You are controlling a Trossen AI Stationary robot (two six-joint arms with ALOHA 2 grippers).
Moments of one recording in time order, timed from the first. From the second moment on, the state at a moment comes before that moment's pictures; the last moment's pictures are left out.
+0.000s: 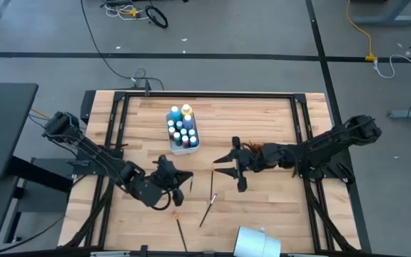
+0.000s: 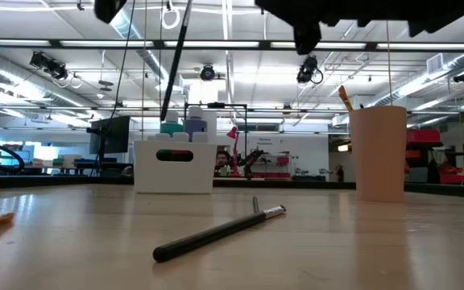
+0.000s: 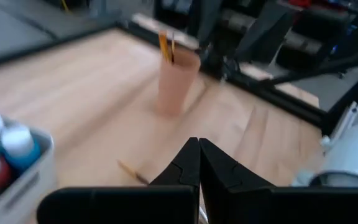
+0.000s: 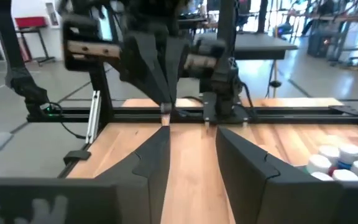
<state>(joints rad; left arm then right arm) -0.60 1.41 1.01 -0.16 -0.89 -0.77 0.22 1.41 0.67 0.72 0.12 0.05</state>
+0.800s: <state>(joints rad) -0.48 1.41 1.01 0.13 -0.88 -0.39 0.17 1.55 0.79 0.72 0.07 0.07</state>
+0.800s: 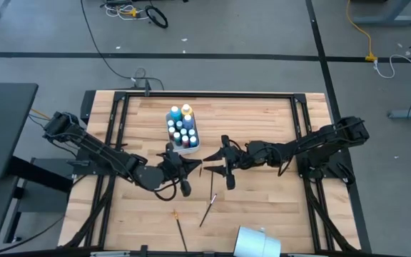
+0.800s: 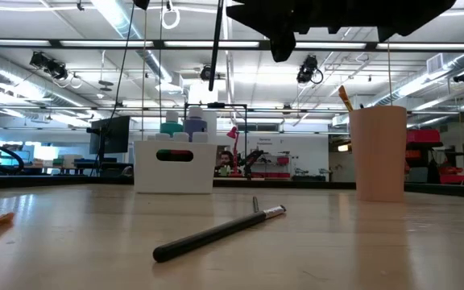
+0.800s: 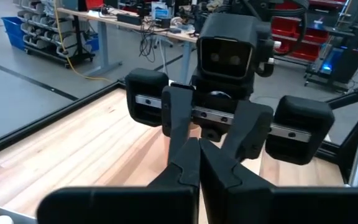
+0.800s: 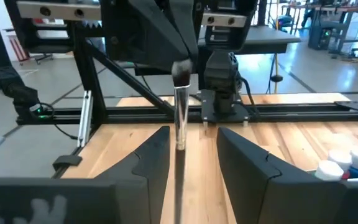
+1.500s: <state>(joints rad) -0.38 1.43 1.01 0.25 -0.80 -0.29 0.17 1.55 0.79 0.78 0.24 0.07</state>
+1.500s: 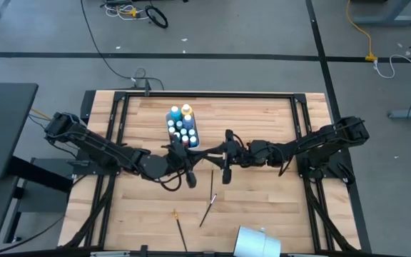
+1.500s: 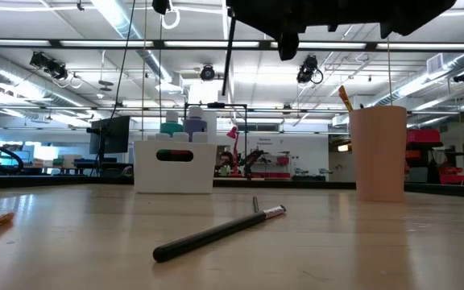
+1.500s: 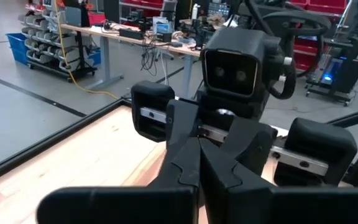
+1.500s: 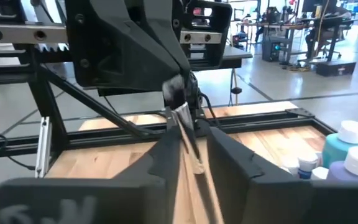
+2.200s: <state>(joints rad) -0.38 1.43 1.01 0.23 -0.74 -0.16 0.17 1.52 0.79 0.75 0.25 -0.05</state>
